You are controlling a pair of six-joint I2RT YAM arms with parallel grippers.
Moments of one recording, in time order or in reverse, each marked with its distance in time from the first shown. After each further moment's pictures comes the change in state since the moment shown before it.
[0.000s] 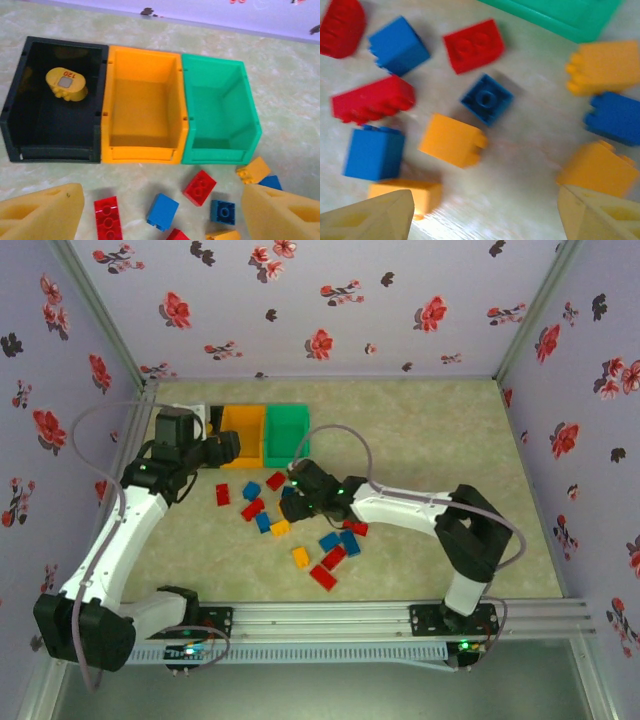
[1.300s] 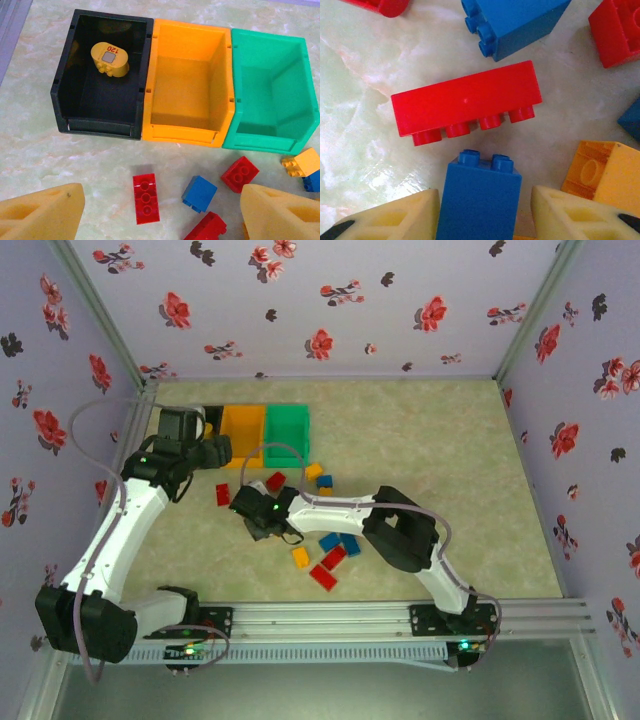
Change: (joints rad) left arm 0.000 0.038 0.054 -0.134 -0.122 0.001; right arm 0.177 0.401 0.417 -0.213 0.108 0.089
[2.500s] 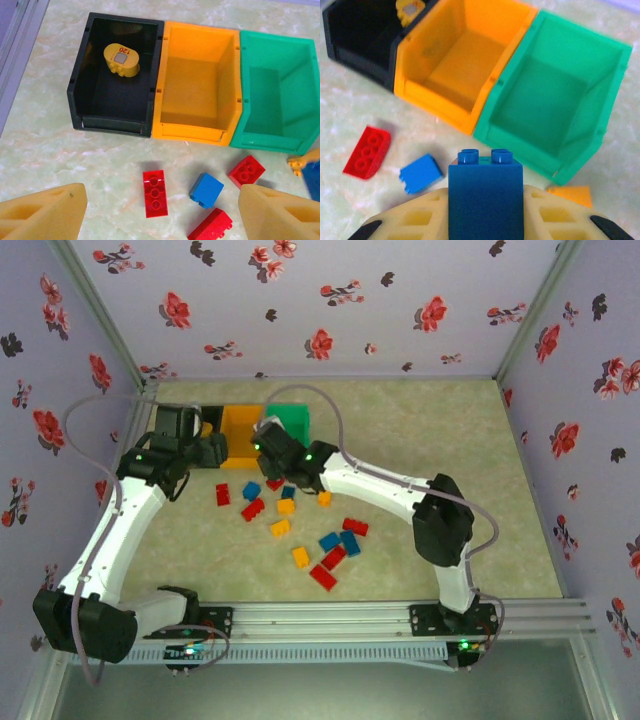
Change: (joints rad) left arm 0.000 0.000 0.053 -0.073 -0.034 0.000; right arm -0.195 -0.182 0.147 -0.012 0.074 -0.209
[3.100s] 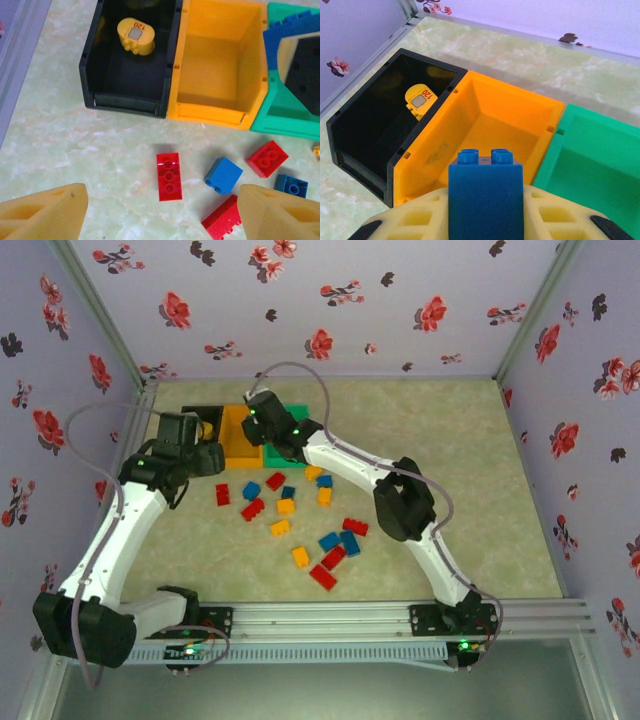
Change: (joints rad) left arm 0.000 -0.024 -0.068 -0.025 -0.038 -0.019; right arm -0.115 0.347 0.345 0.216 -0.152 -0.023
